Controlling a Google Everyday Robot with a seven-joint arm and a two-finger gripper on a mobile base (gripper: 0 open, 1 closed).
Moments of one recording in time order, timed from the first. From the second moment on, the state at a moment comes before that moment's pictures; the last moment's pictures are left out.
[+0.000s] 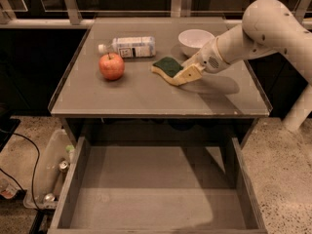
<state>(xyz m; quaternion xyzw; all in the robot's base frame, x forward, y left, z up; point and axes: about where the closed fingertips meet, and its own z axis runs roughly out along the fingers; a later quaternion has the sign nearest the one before) 0.670 -0.112 0.844 -0.48 0.79 0.18 0.35</state>
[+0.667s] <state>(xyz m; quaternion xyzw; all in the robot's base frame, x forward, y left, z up) 0.667 -0.112 0.855 -0.49 0.78 0.18 0.35</state>
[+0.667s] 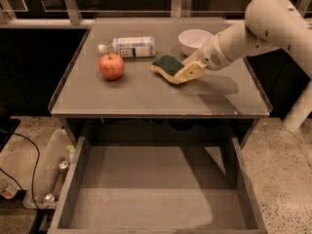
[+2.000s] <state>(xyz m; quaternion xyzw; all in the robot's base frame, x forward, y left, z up) 0.528 -0.185 0.927 -0.52 0.74 0.18 0.38</state>
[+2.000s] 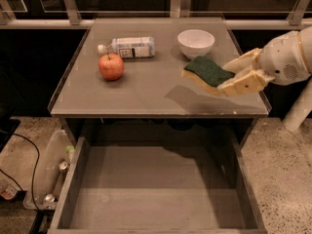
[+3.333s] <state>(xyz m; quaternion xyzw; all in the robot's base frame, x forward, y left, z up) 0.411 -0.207 0.862 -0.48 0.78 0.18 0.35</state>
